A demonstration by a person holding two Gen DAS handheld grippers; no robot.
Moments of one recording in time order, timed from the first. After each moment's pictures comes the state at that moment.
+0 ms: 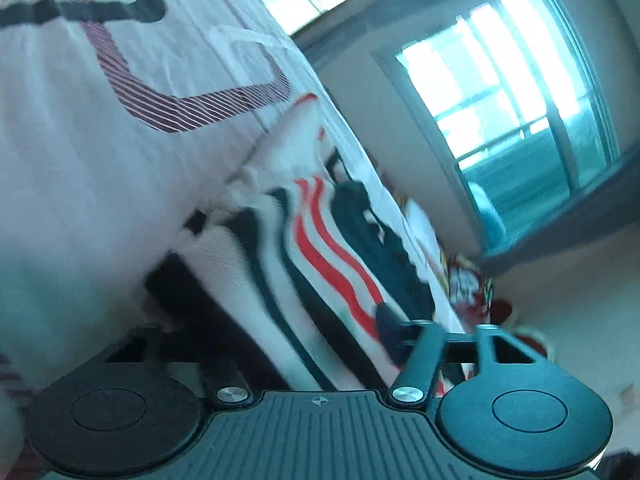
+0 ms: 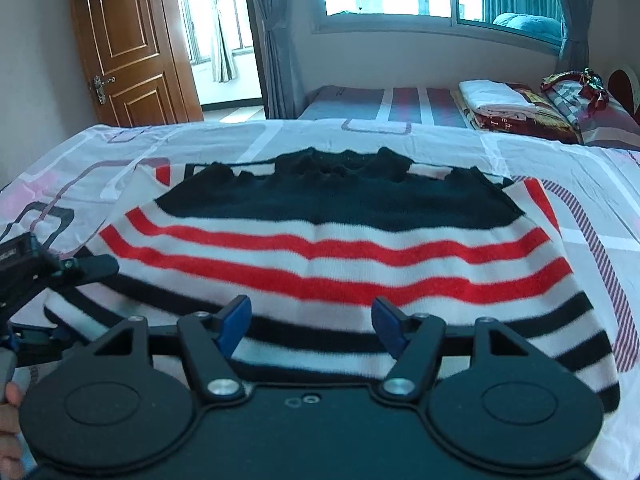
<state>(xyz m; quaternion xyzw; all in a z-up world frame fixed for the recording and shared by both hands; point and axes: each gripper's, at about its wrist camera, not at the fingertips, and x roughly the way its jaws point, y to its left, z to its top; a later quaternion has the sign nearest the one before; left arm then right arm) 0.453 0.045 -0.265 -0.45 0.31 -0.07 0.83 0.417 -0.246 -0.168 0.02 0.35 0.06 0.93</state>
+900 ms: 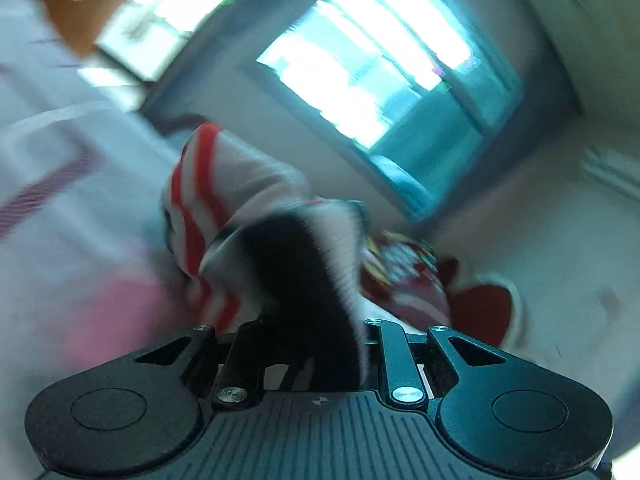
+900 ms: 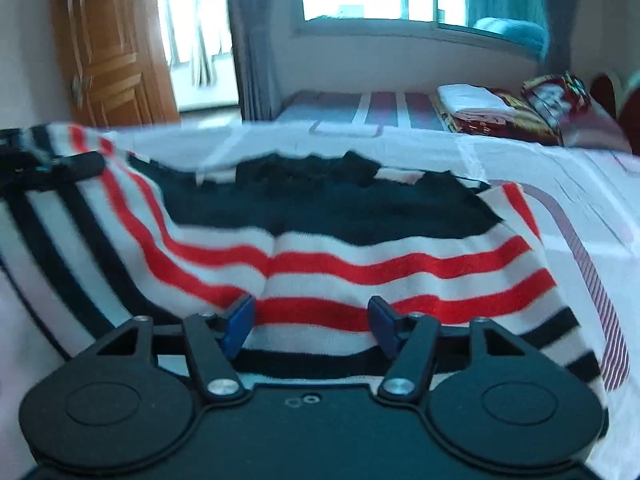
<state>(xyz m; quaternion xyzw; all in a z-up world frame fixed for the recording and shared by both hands) 0.529 -0.047 -0.170 -0.31 0.24 -0.23 0.89 0.426 -0.268 -0.175 0.02 0.34 0.02 0.94</state>
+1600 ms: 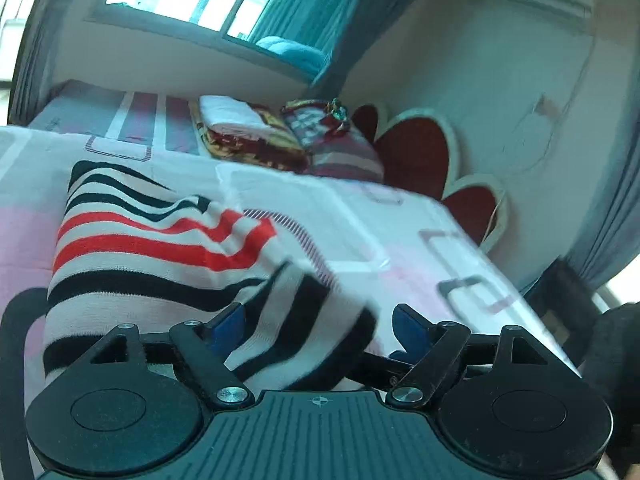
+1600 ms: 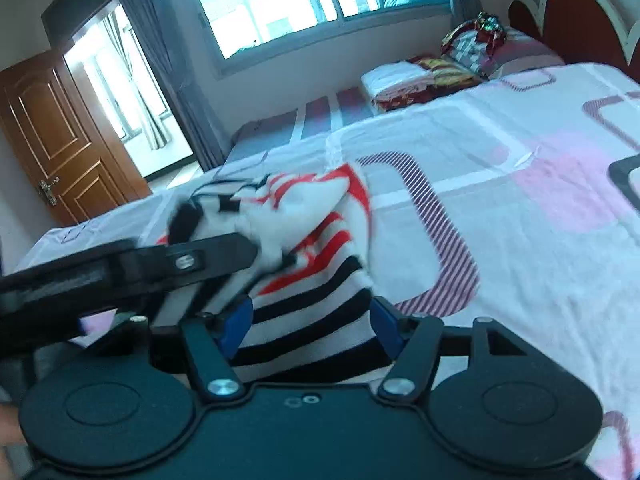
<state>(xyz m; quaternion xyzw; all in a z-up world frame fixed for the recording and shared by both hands) 0.477 -0.210 -0.133 -0.14 0.32 -0.38 0.86 0.343 -0.400 -0.142 0.17 0.31 -0.03 0.93</state>
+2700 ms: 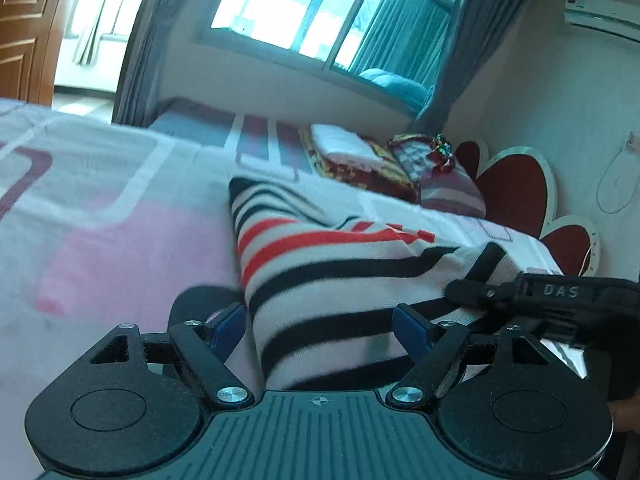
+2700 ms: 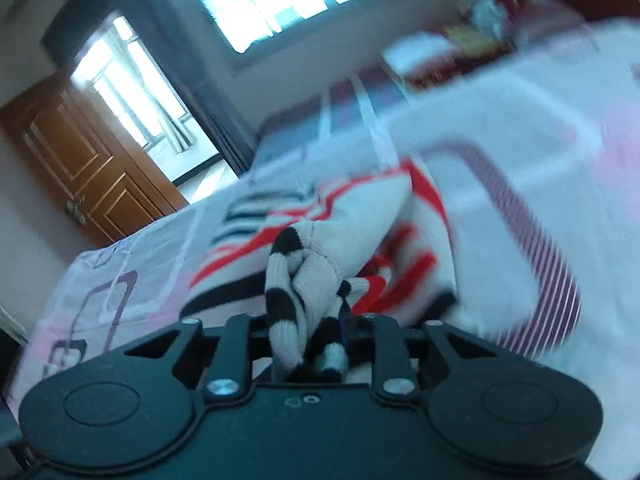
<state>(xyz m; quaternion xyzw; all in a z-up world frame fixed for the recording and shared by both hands) 0.484 -0.132 -0.167 -0.13 0.30 -0.22 0.92 0.401 -0.383 -0.138 0.22 0.32 0.02 0.92</state>
